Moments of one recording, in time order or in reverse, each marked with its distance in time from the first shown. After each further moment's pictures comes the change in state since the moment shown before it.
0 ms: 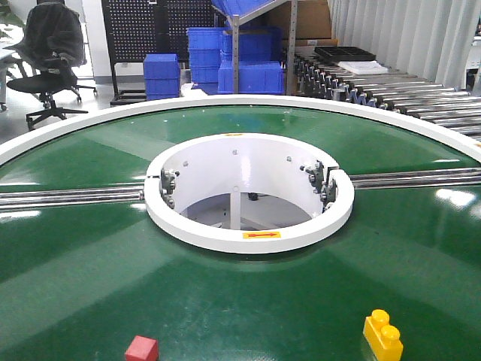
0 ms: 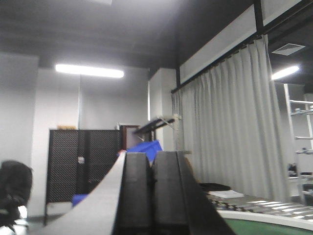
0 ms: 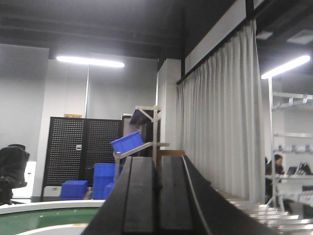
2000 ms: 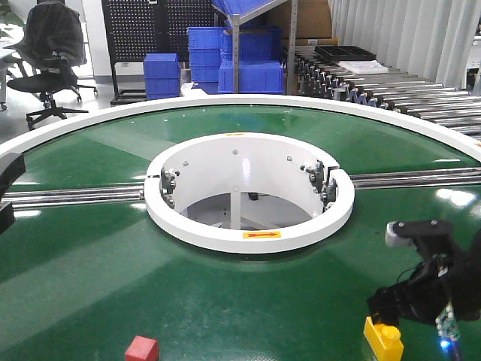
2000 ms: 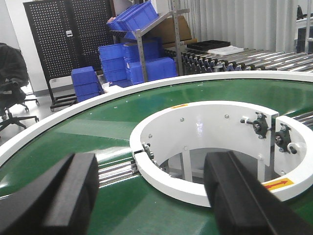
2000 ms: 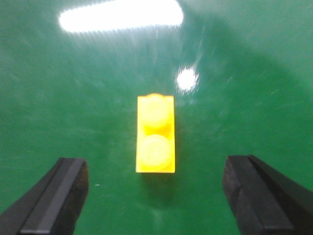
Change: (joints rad) left arm 0.000 0.825 -0.447 -0.002 0.162 0.087; right arm 0.101 1.486 -0.643 0.038 0.693 0.002
